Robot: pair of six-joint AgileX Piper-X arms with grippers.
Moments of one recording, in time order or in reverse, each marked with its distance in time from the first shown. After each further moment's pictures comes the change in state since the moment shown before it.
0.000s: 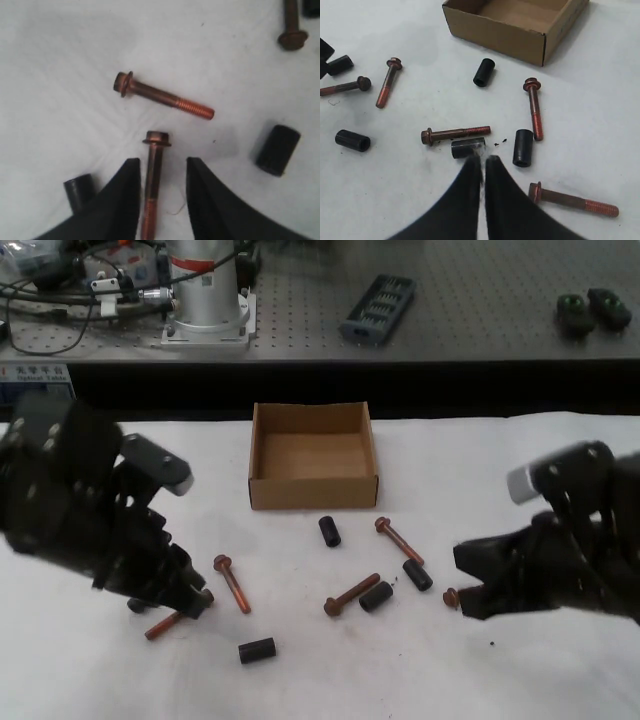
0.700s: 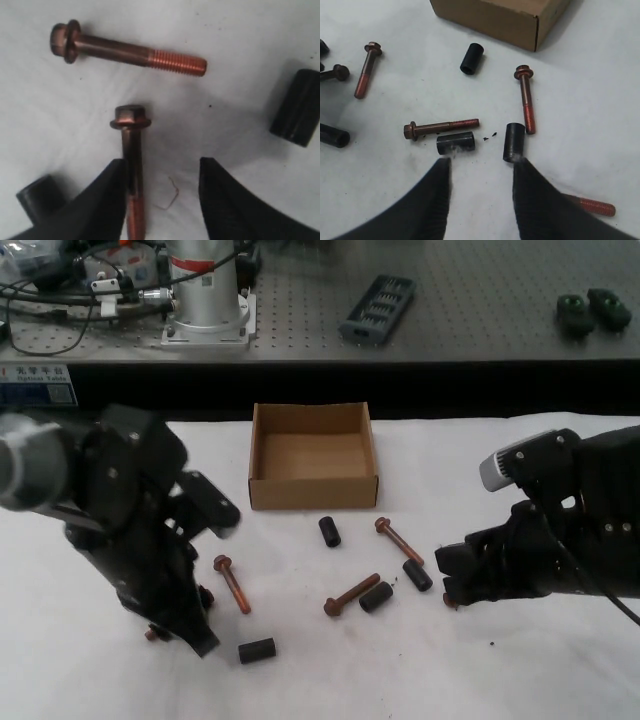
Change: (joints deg) left arm -4.8 8.4 -7.0 10.8 -8.7 7.2; right arm 0.0 5.2 -2.0 1.9 1.3 -0.3
